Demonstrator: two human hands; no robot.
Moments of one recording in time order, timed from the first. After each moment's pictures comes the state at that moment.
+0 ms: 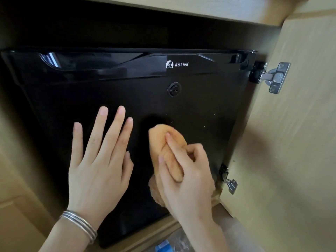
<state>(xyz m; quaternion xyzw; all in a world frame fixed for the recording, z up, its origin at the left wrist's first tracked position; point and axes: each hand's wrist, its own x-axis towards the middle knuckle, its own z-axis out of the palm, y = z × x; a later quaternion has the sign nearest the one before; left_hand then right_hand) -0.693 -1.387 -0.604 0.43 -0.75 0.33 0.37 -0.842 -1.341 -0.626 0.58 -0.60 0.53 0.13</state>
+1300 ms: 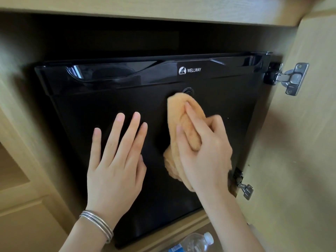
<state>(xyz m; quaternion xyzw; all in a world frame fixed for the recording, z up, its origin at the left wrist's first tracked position) -0.691 -1.389 -0.605 0.44 -0.75 0.34 0.35 -0.849 -1.364 -0.580 0.55 -0.58 0.58 0.14</state>
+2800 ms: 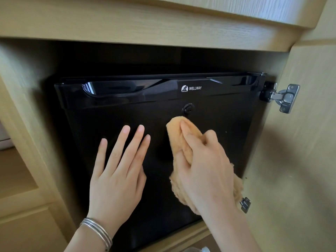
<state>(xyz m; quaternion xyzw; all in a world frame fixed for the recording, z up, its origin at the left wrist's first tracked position) -0.687 -1.390 -0.605 0.44 -0.76 0.34 0.34 -0.845 -1.337 -0.551 0.63 -0.68 0.35 0.11</state>
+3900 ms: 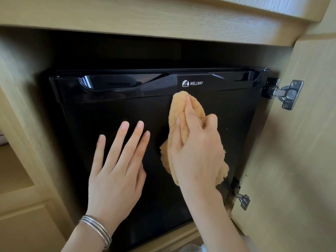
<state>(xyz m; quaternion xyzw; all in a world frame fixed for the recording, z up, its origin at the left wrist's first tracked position) -0.688 -1.389 -0.605 0.44 -0.76 0.33 0.35 -0.829 -1.374 -0.549 0.51 -0.65 0.52 0.21</state>
